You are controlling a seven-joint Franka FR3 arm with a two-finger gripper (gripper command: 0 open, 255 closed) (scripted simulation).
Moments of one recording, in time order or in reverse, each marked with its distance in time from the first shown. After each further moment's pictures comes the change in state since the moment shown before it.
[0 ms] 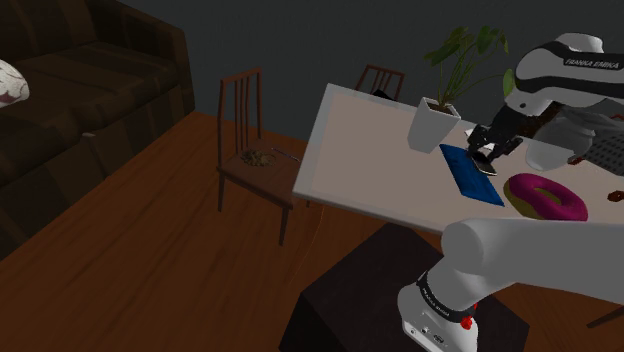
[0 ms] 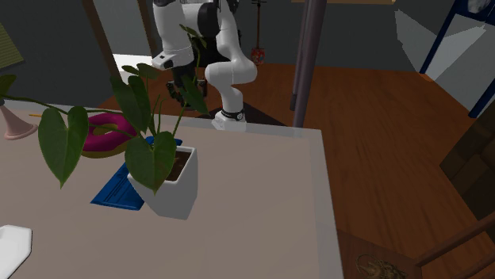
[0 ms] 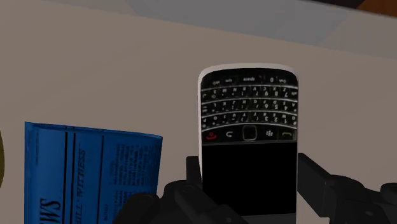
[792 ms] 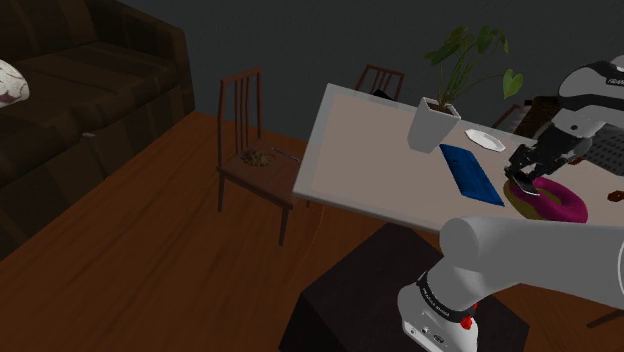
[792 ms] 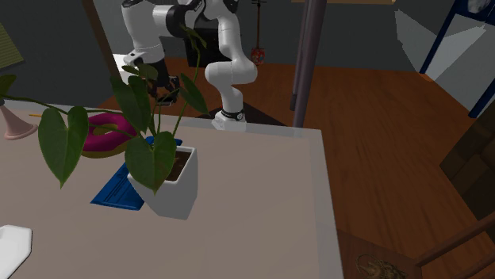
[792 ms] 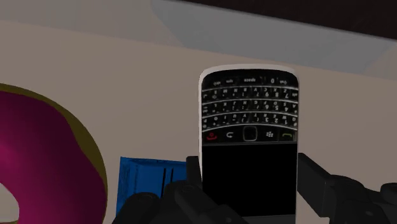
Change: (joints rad) arm -0.098 -0.021 -0.195 0.042 -0.140 -0.024 -0.227
